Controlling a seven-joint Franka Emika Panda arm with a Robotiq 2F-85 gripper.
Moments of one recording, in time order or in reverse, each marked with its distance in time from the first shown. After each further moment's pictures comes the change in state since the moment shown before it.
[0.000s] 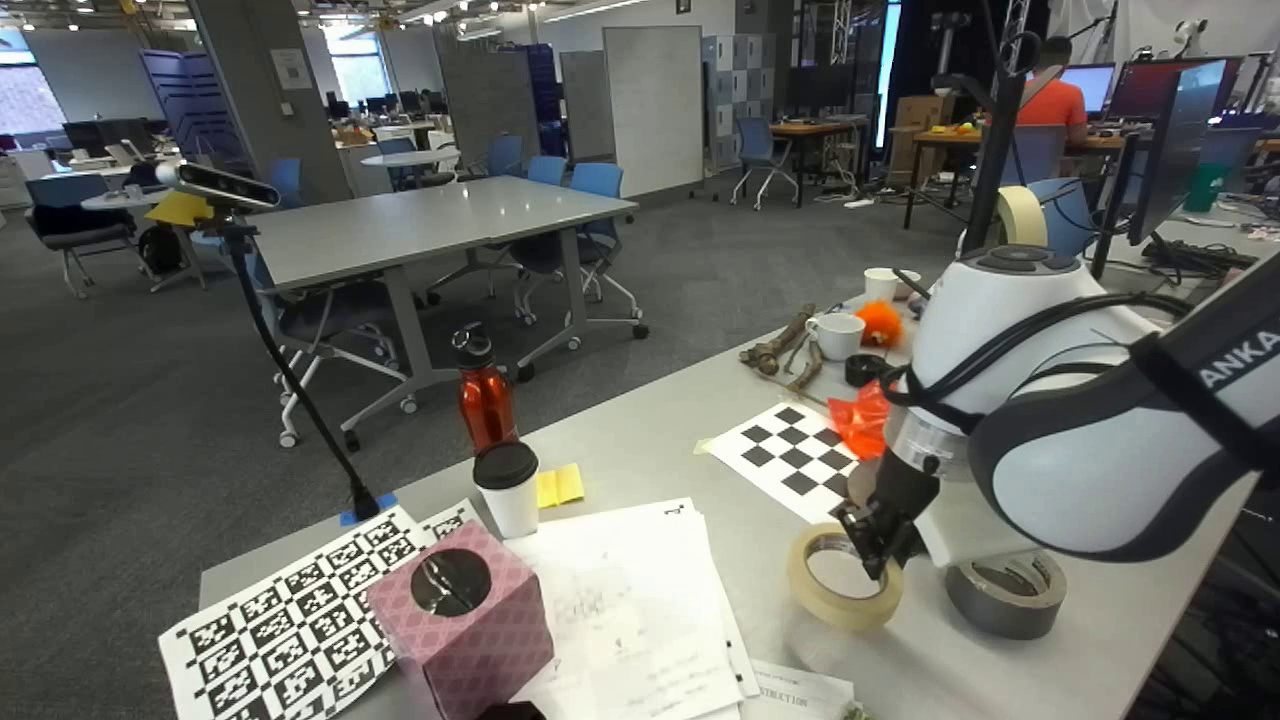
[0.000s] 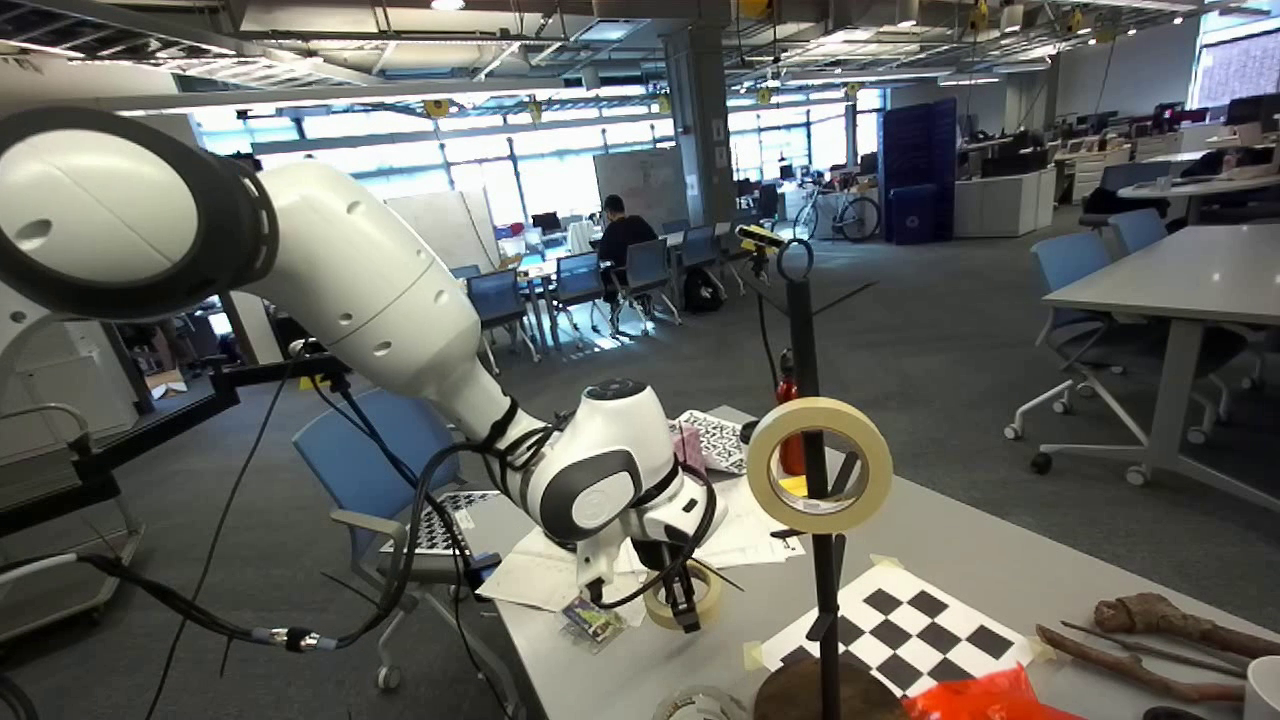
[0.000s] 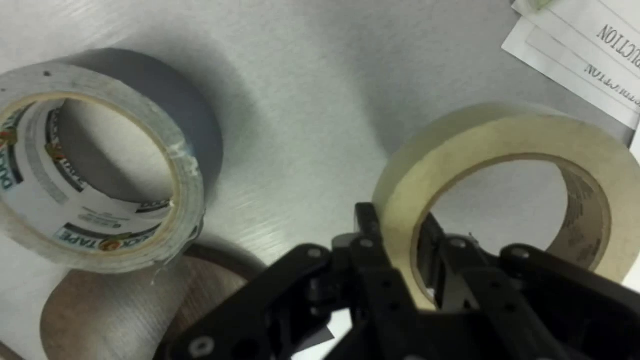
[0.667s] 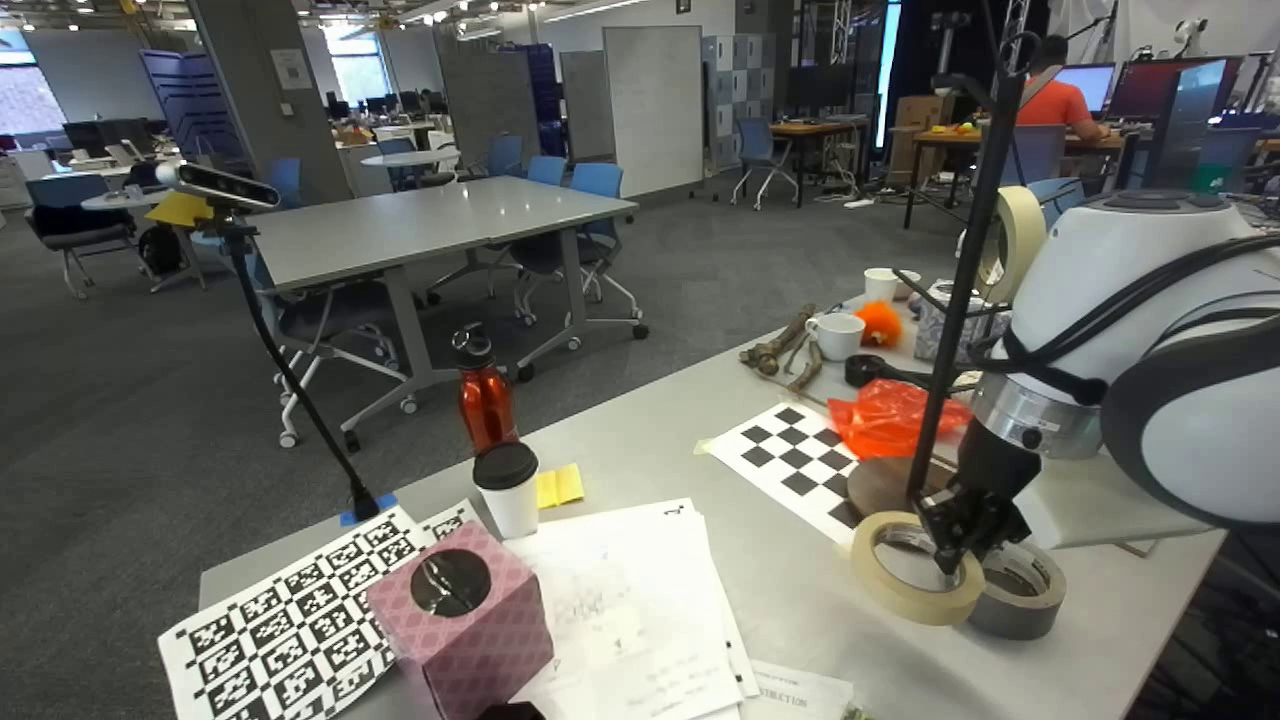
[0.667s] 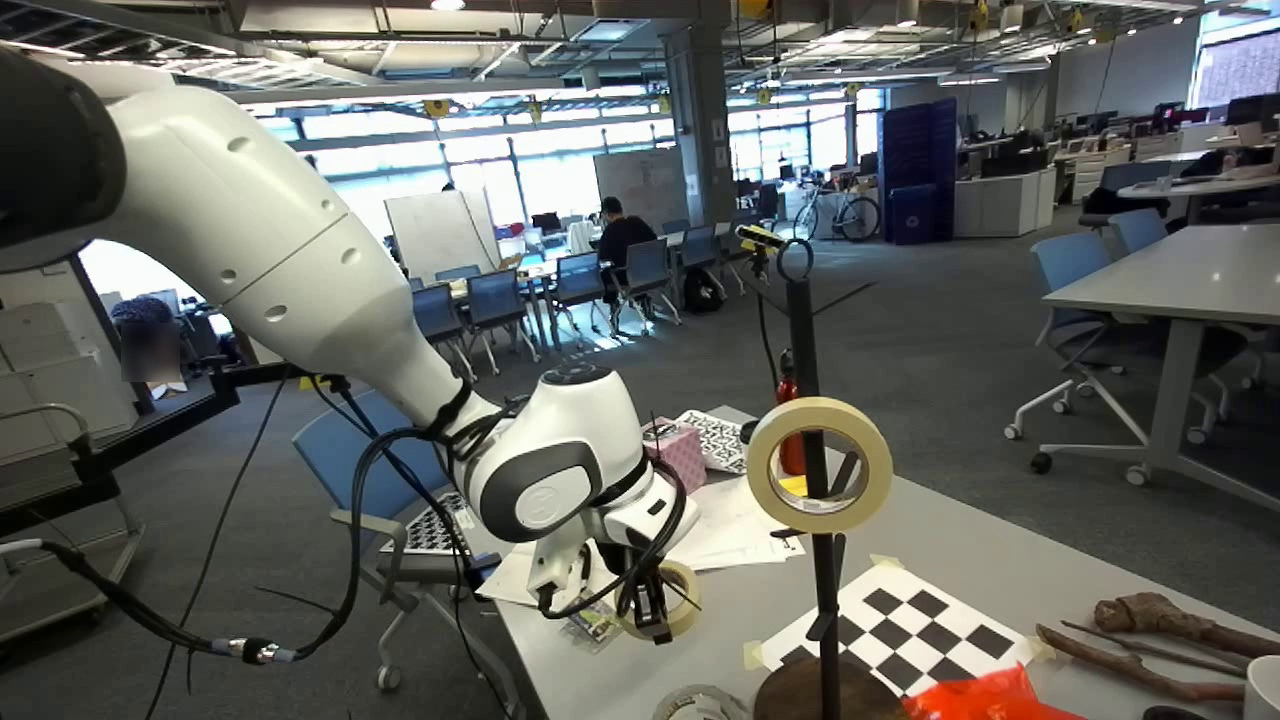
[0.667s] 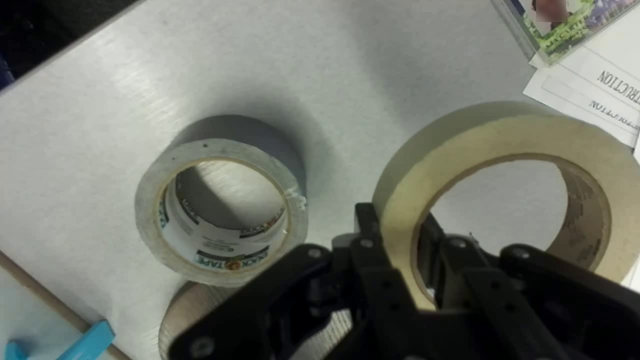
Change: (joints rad) arm -0.009 -0.208 -0.023 -0.219 -0.003 0.001 0.020
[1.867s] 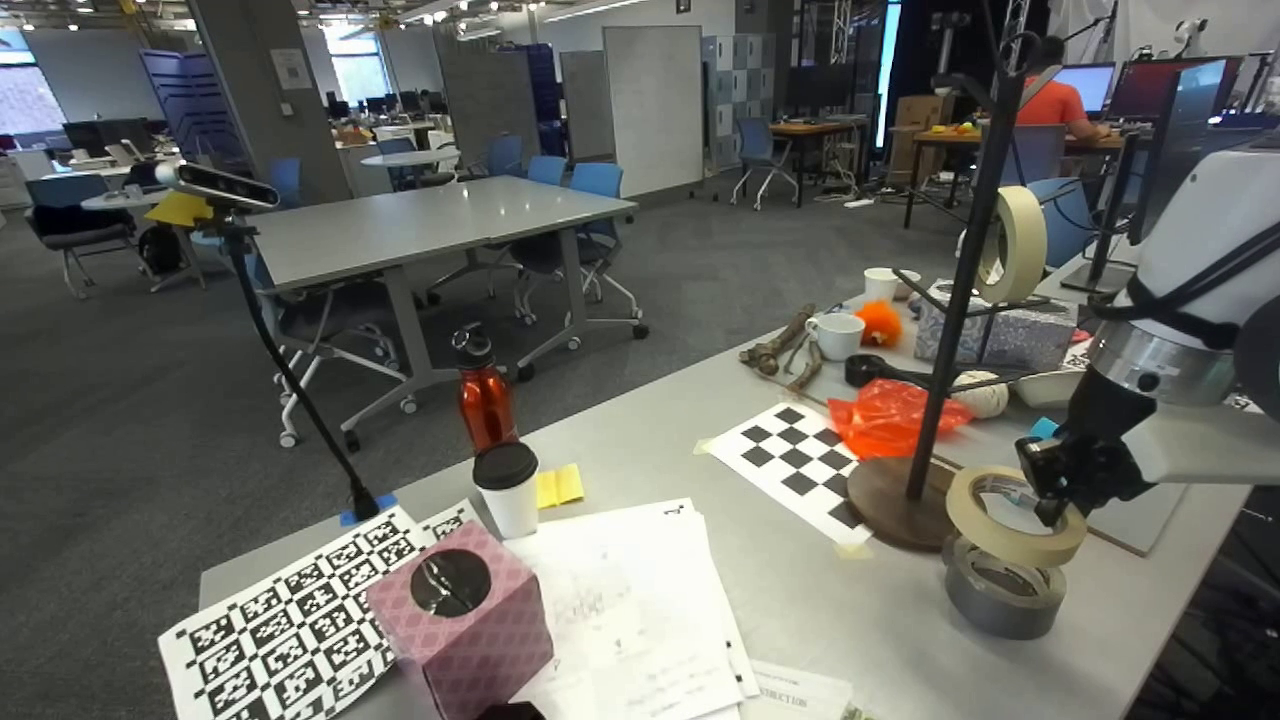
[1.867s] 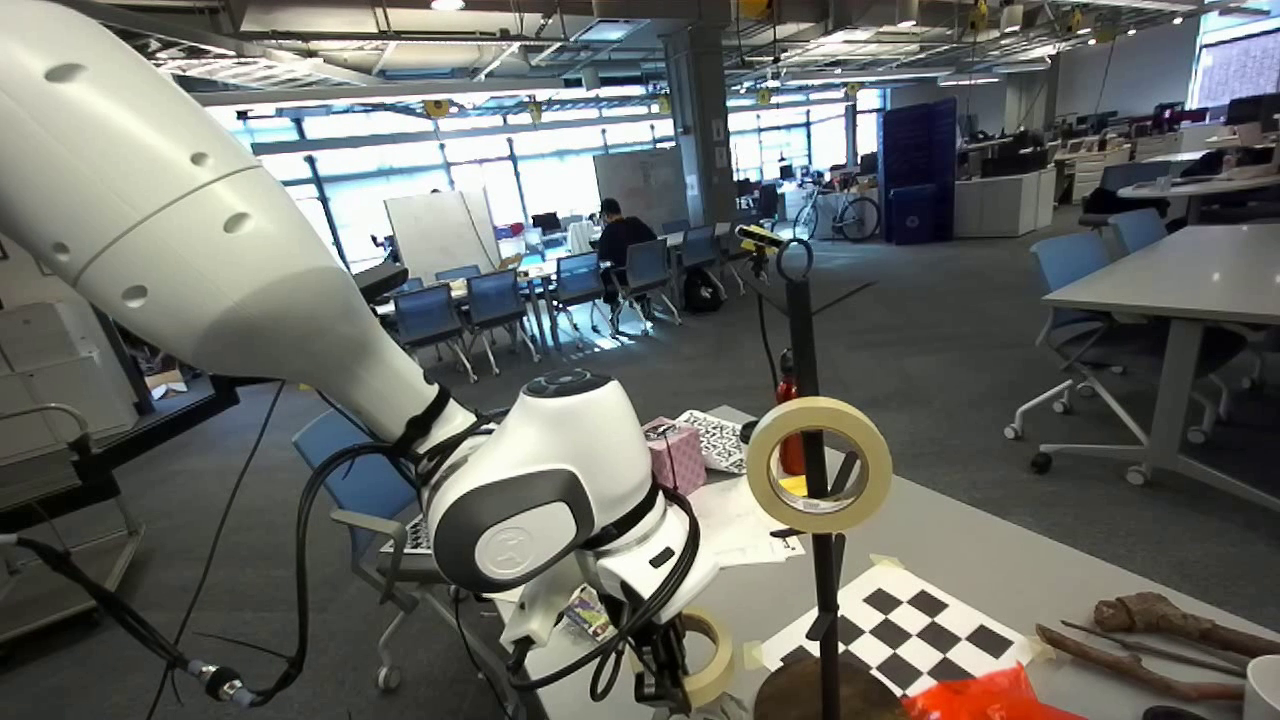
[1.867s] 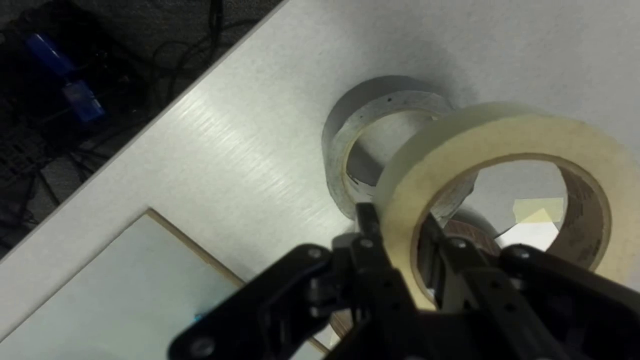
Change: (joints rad) arm -0.103 -0.155 -0.090 -0.157 -0.095 0.005 0.066
